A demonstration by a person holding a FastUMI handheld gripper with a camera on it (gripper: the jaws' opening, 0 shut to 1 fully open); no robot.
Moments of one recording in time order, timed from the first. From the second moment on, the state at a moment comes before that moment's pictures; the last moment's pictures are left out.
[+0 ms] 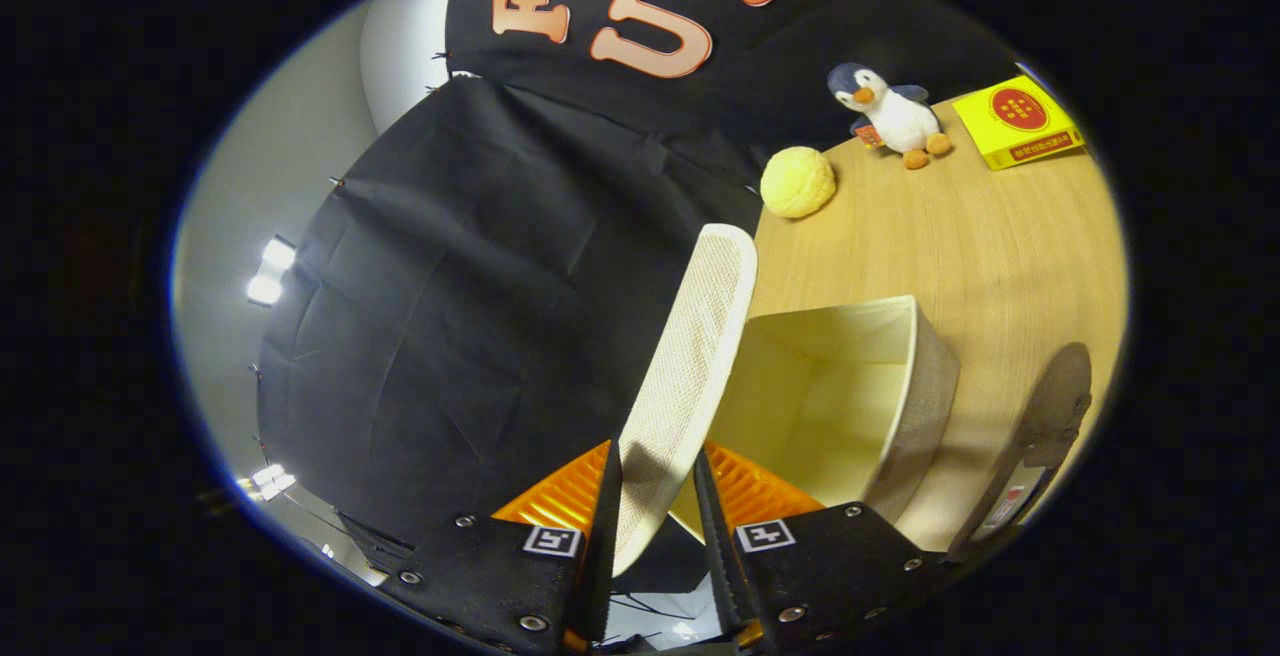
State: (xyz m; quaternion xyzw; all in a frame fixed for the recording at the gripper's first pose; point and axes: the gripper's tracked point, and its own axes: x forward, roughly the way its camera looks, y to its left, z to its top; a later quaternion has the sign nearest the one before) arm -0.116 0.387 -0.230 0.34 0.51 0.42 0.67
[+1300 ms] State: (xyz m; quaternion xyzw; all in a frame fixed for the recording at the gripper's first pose) arm -0.106 0.583 -0.240 0.19 0.53 0.41 0.72
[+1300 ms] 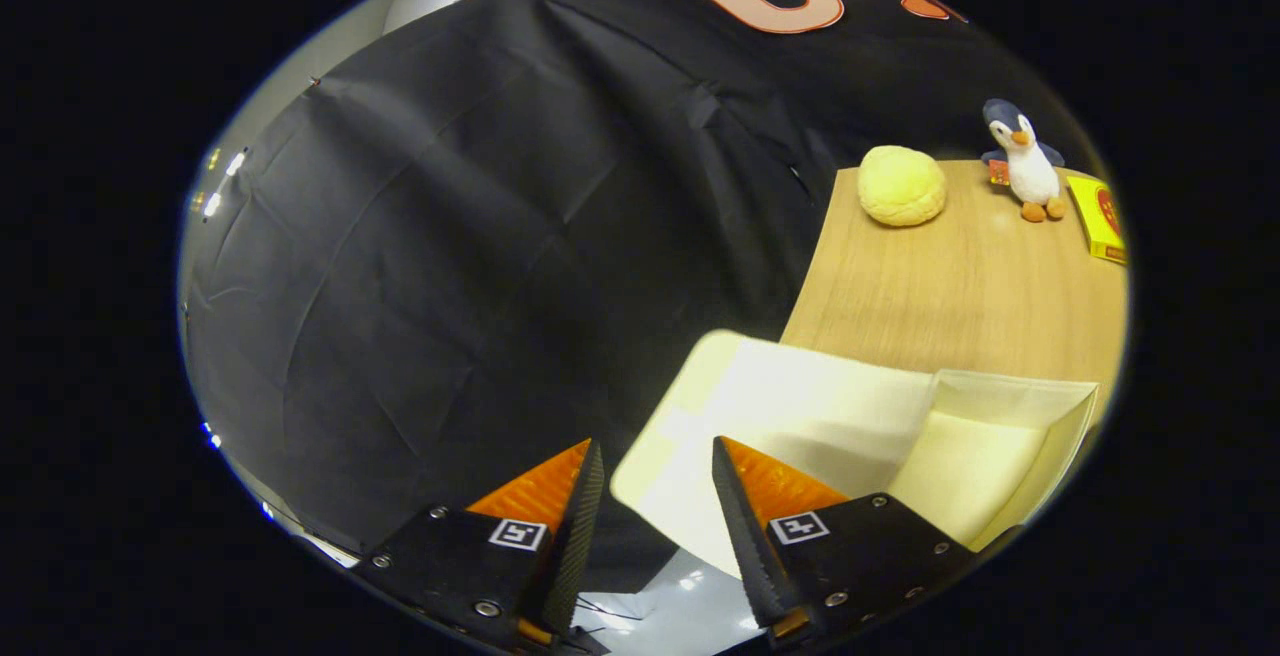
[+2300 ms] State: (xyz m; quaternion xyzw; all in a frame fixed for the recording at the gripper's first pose) arm -0.108 0.183 -0.385 0.01 0.52 0.12 0.84
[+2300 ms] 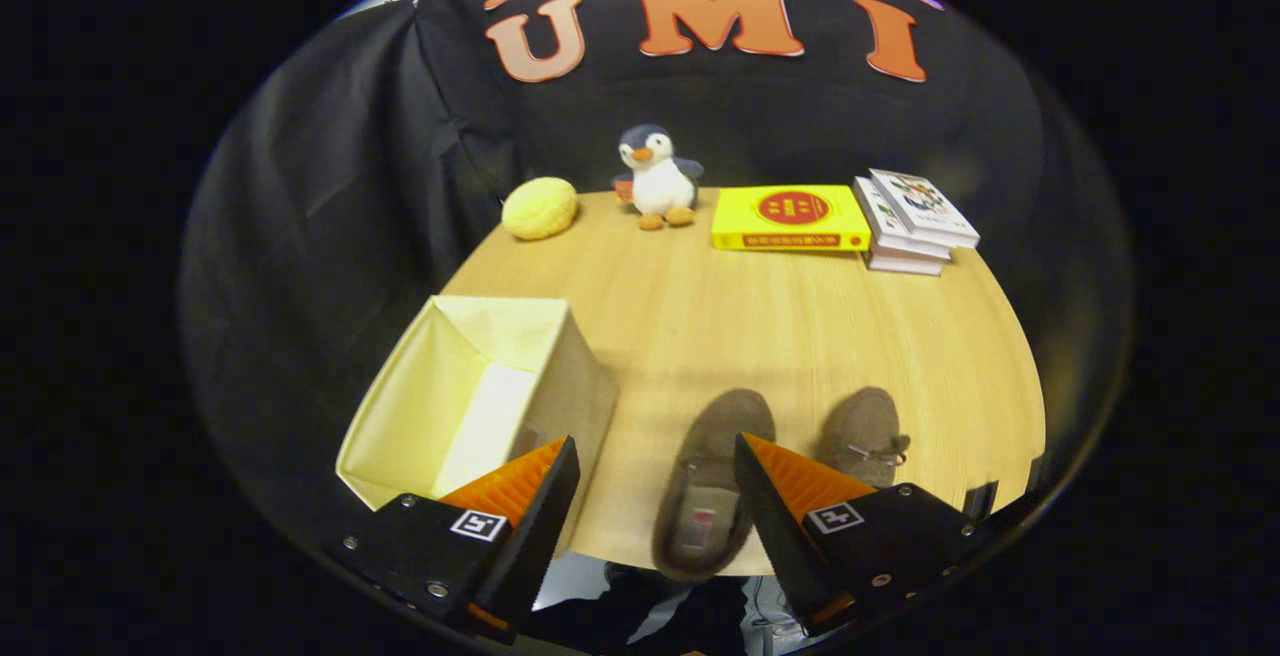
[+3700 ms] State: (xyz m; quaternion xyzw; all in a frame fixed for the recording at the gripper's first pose) arm -0.121 0.133 -0.473 0.03 0.58 0.03 0.81
